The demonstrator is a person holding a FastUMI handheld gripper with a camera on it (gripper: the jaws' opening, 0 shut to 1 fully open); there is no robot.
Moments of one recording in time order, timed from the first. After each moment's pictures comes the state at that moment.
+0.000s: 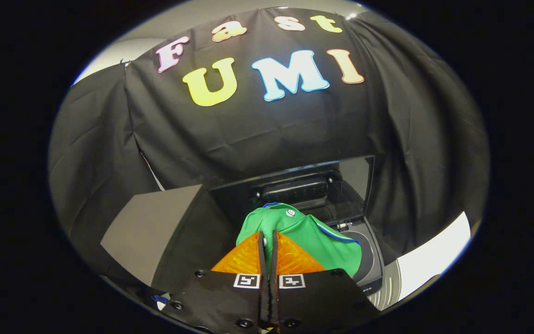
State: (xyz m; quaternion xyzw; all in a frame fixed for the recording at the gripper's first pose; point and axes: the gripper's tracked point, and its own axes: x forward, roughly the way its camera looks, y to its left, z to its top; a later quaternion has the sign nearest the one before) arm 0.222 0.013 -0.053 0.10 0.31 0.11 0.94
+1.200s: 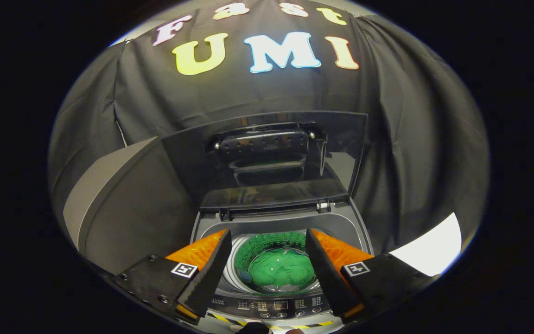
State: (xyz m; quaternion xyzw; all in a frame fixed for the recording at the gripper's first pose) arm 0.233 -0.005 -0.145 0.03 0.33 0.08 0.94
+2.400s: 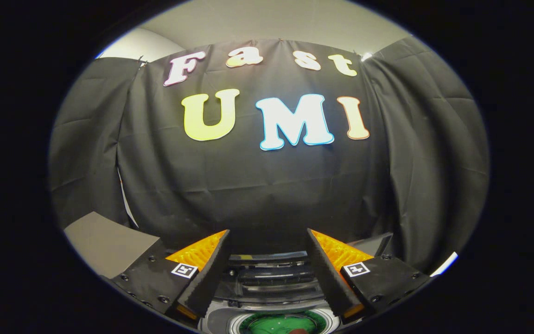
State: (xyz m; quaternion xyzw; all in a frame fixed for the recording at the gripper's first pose) arm 0.381 0.035 -0.030 0.03 0.11 0.07 0.99
